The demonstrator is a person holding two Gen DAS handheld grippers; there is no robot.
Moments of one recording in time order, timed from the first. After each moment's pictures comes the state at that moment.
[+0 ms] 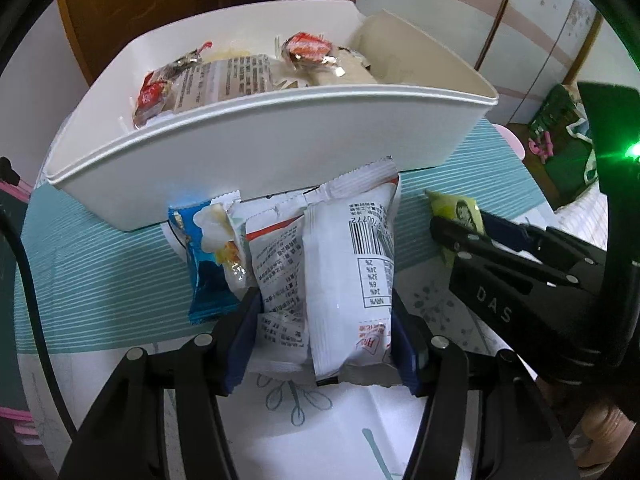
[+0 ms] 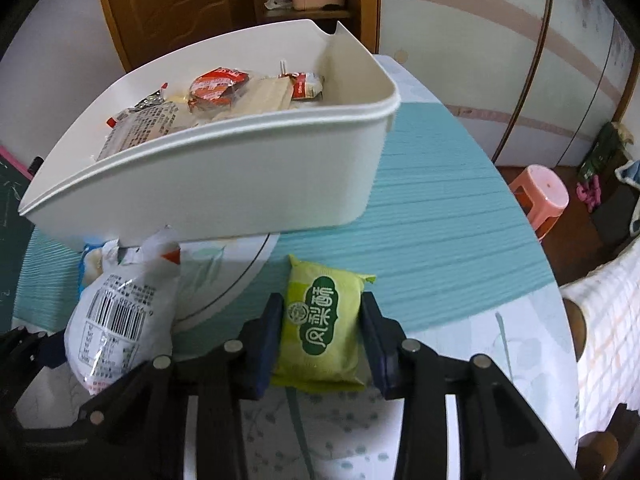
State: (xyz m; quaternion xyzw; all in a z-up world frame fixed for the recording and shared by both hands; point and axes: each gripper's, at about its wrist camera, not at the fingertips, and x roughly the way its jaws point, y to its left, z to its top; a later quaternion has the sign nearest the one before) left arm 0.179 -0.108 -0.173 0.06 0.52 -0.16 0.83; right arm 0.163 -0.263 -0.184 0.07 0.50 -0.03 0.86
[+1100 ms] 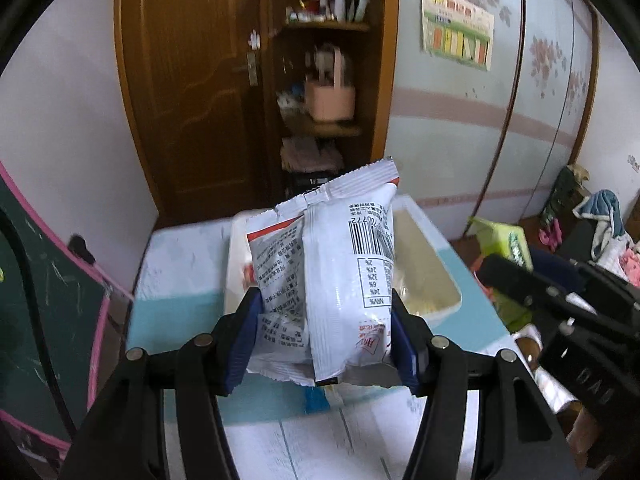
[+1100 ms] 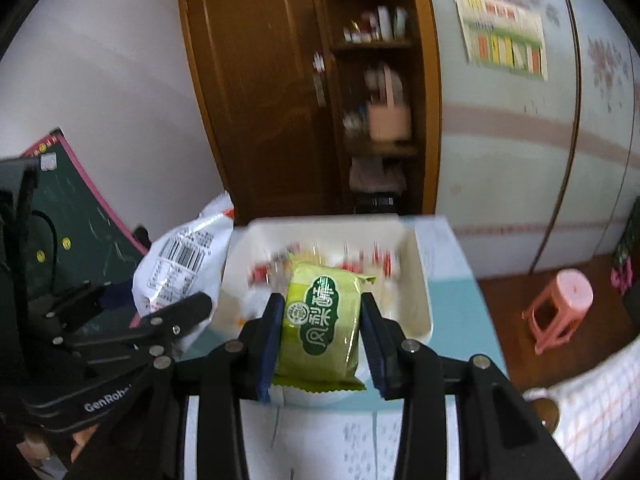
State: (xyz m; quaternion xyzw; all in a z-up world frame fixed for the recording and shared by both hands) left arm 0.174 -0.049 0.041 0.04 0.35 -0.12 0.93; right arm 0.125 -0.231 0.034 0.05 0.31 0.07 0.95
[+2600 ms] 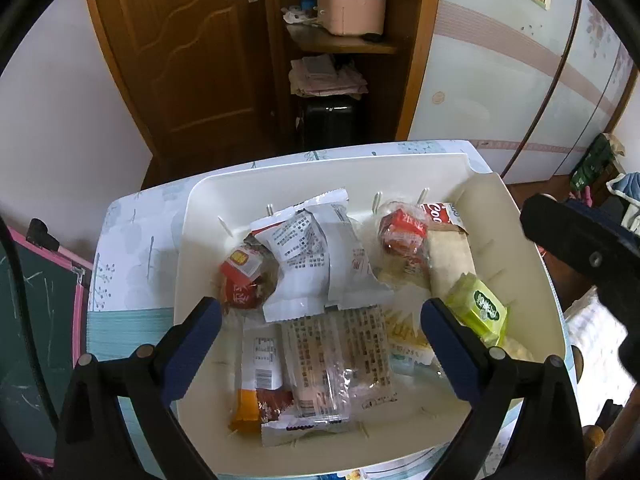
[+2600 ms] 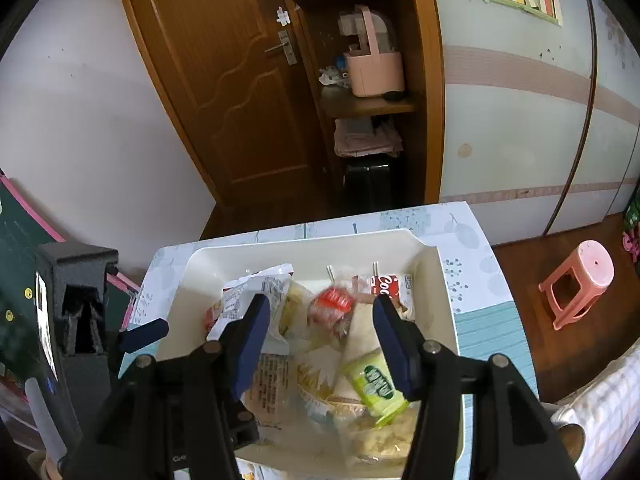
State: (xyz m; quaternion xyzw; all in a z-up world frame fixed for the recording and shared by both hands) left arm 0.364 -0.077 -0.080 0.05 0.49 -0.09 0.87; right arm 0.299 -0.243 -0.031 0.10 0.40 0.05 0.91
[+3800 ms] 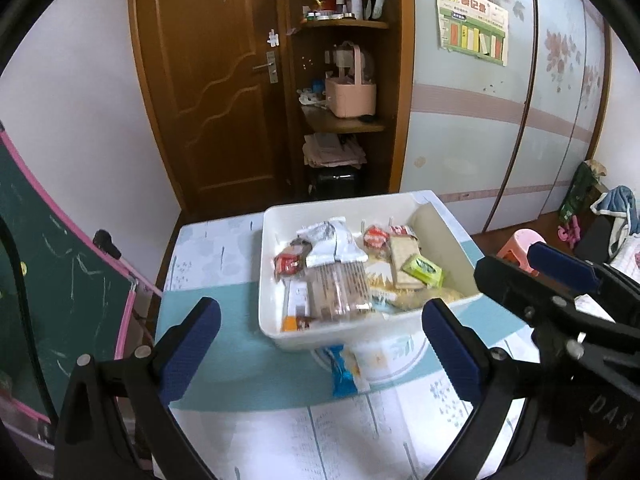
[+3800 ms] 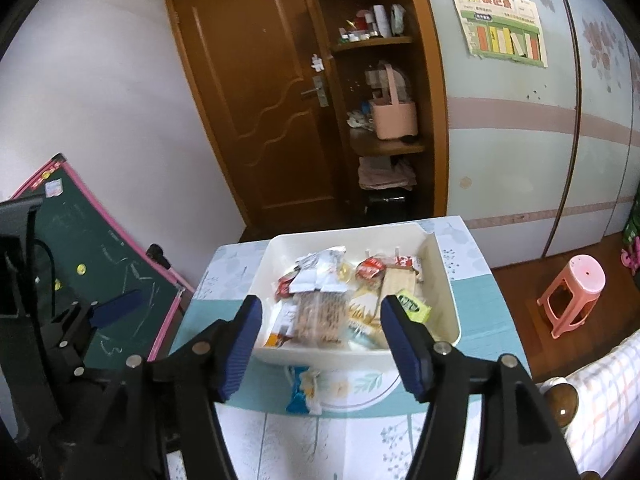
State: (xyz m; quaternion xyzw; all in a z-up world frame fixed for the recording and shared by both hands) left arm 0.155 -0.029 0.041 0.05 0.36 -0.08 0.93; right arm 0.118 -0.202 0.041 0.08 0.32 0.08 0.94
